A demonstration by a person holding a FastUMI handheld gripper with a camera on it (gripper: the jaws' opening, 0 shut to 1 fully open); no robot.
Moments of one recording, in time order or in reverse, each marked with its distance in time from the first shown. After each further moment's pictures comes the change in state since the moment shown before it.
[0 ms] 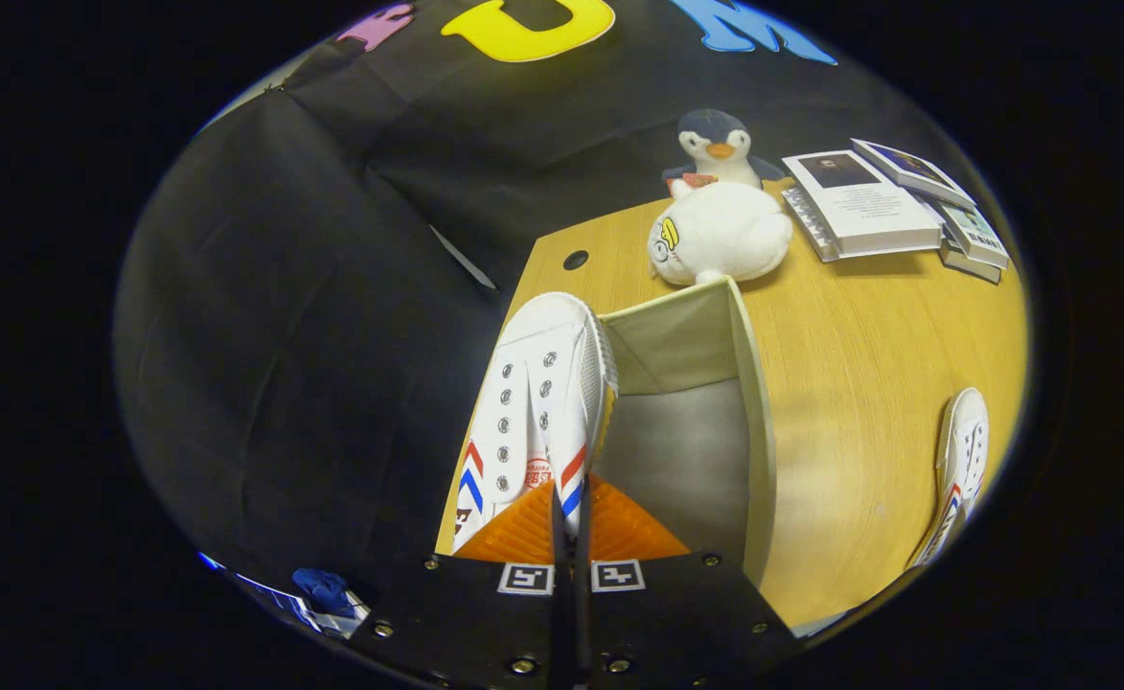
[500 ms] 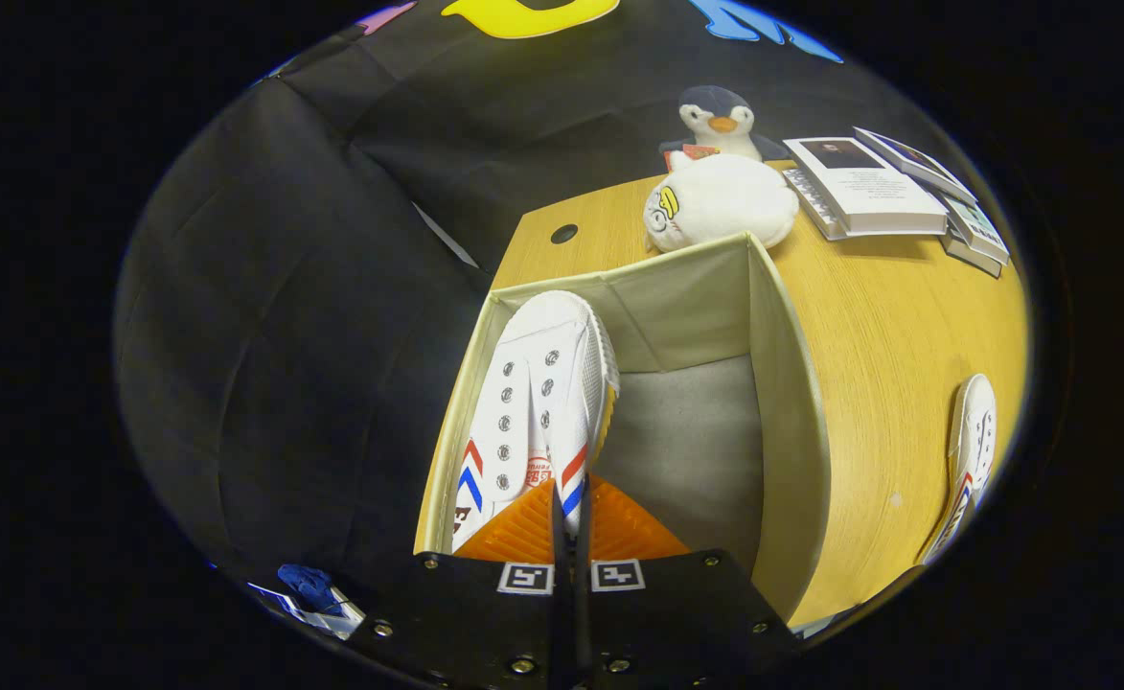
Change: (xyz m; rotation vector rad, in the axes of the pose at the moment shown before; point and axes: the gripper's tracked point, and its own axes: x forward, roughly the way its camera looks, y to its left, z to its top) arm 0.027 0.000 -0.023 0.005 0.049 -0.057
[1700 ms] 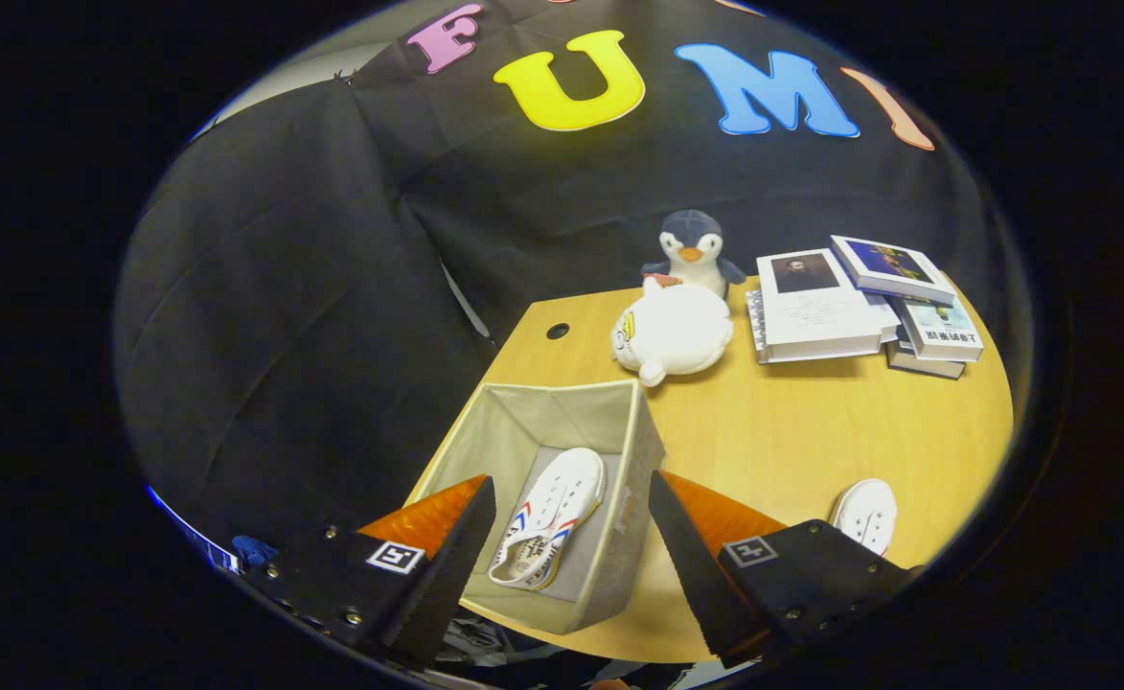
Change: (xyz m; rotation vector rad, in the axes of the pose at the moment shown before) arm -0.122 -0.078 0.058 -0.190 -0.277 -0.007
